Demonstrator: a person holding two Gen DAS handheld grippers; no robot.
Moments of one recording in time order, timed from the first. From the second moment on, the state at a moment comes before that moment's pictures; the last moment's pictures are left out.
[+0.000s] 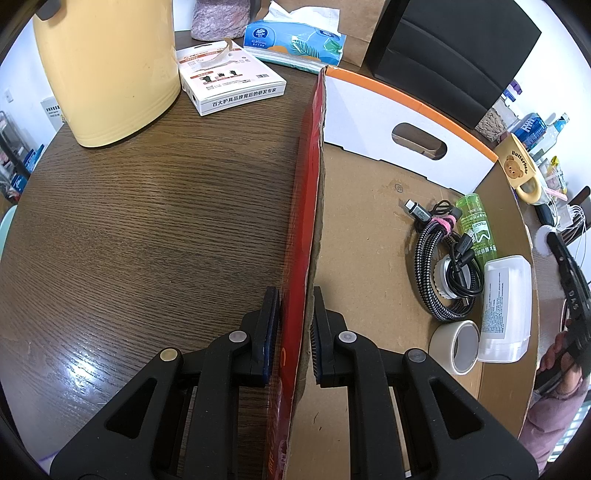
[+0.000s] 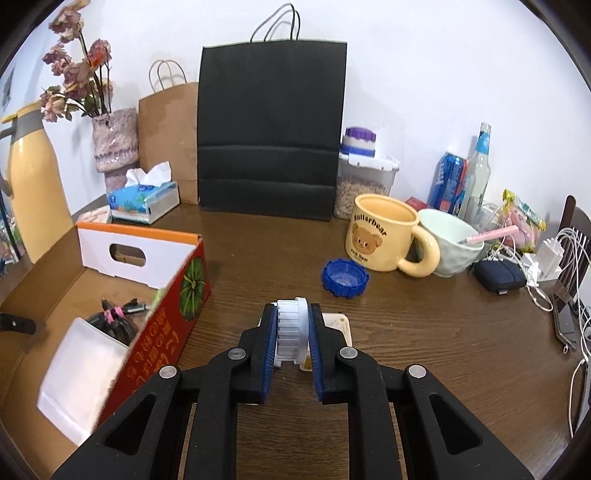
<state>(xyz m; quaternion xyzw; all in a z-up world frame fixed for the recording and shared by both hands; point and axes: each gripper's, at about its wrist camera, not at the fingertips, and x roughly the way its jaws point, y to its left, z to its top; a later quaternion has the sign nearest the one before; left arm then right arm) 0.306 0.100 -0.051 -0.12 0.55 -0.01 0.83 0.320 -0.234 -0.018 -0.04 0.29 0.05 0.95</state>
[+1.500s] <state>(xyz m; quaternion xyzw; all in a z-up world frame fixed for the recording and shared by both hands) 0.306 0.100 -0.051 -0.12 0.55 -0.01 0.83 0.297 -0.074 0.001 -0.20 0.28 0.16 0.92</state>
